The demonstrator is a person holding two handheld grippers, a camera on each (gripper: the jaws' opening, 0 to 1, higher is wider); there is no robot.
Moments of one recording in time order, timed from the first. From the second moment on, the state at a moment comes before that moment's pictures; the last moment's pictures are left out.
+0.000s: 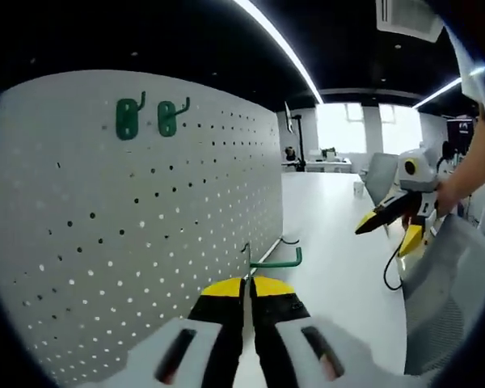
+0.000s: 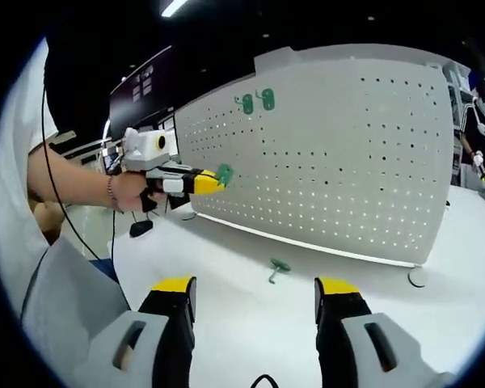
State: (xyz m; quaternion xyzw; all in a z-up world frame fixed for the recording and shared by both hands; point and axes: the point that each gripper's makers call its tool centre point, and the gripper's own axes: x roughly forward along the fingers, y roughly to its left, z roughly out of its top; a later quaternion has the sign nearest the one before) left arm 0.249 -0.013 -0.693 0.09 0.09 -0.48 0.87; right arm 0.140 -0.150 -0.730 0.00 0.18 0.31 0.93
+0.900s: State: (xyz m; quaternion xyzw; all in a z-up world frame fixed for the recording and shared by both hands) left arm 0.214 -0.001 -0.638 0.03 0.02 -0.46 0.89; right arm 0.138 -0.144 -0.714 0.01 0.15 0.32 0.93
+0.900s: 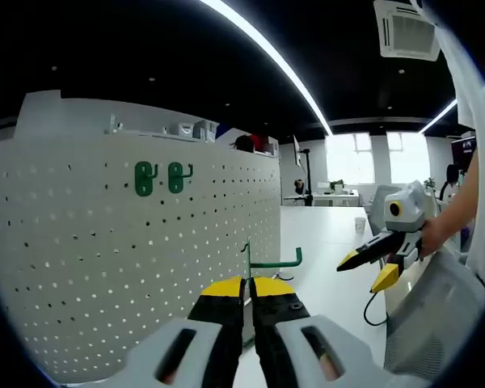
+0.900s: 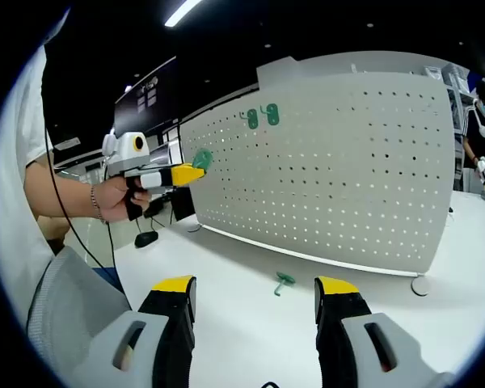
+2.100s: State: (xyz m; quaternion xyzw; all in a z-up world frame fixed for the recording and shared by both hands) left arm 0.200 0.006 -0.609 0.01 -0.01 -0.45 0.89; right arm 0.139 -0.136 -0.684 0.04 0.10 0.33 0.94
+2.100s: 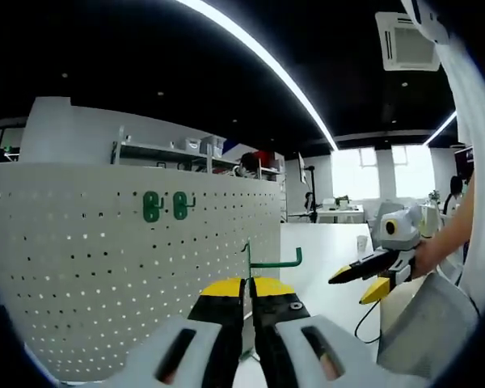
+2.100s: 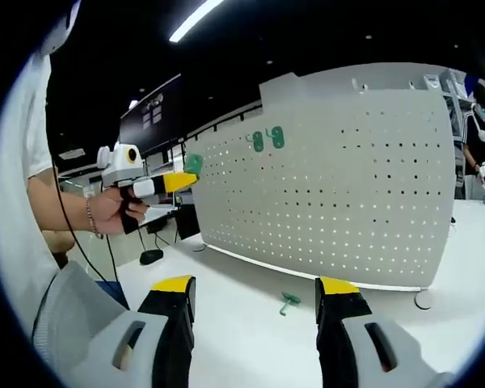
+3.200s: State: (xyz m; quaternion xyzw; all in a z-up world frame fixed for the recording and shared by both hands) left arm 0.200 0.005 -0.613 0.02 -0.01 -0.42 0.91; right arm 0.147 -0.104 -0.633 0.07 0.02 0.37 0.92
